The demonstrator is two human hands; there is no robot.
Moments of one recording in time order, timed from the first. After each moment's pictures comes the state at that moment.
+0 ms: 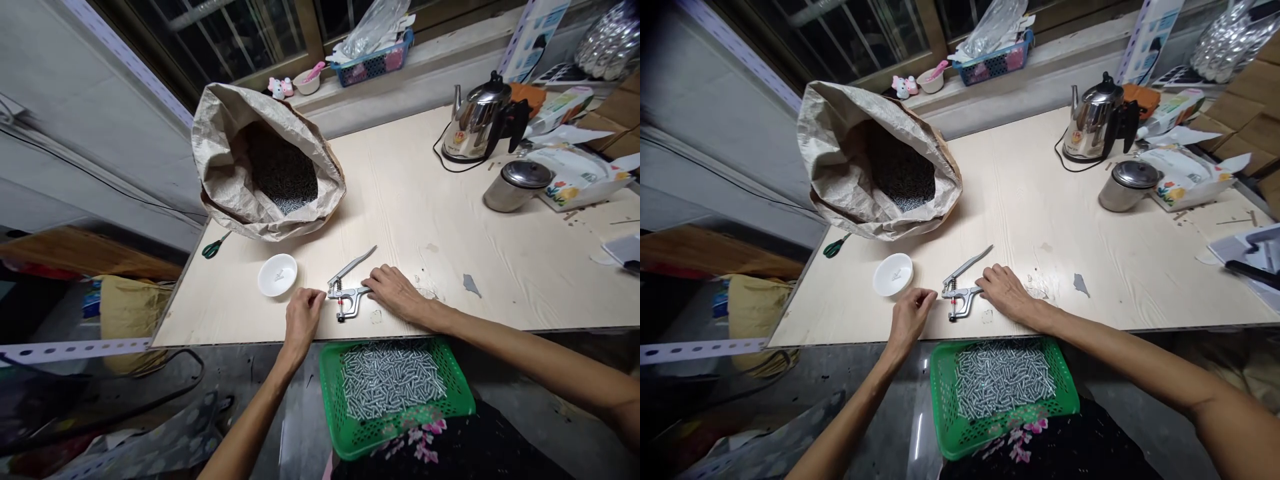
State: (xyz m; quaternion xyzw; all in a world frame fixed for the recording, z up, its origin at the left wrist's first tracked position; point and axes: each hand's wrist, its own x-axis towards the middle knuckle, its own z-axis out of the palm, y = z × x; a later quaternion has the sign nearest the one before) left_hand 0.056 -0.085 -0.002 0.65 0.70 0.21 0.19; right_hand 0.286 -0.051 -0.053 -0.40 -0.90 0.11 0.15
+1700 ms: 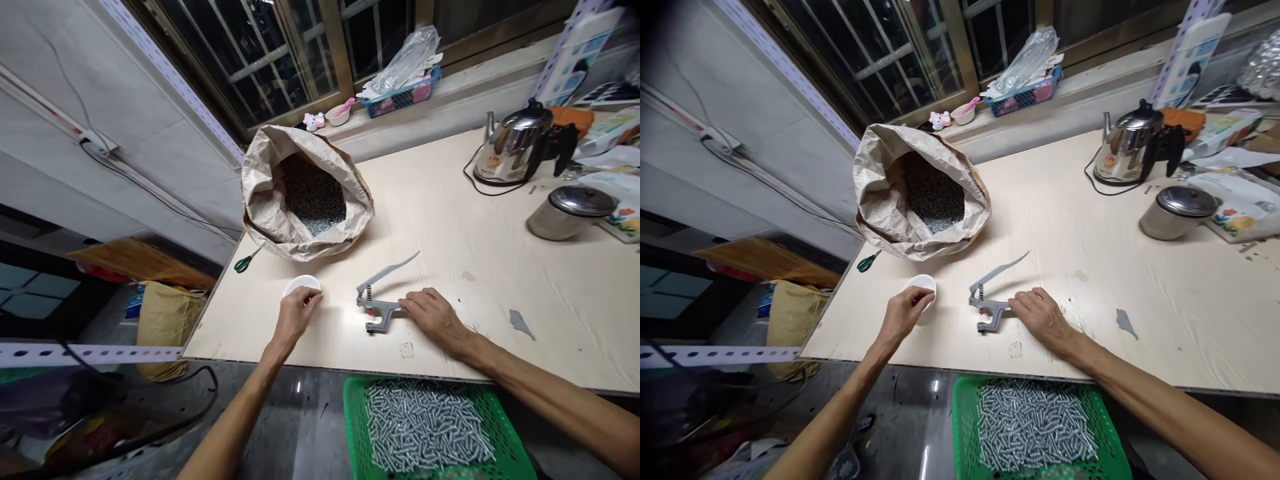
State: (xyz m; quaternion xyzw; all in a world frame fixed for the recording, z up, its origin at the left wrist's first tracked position) left_hand -0.011 -0.038 0.022 0.69 0.68 0.19 0.15; right_hand 0.292 -0.043 -0.071 -0.36 -0.88 -0.03 0.31
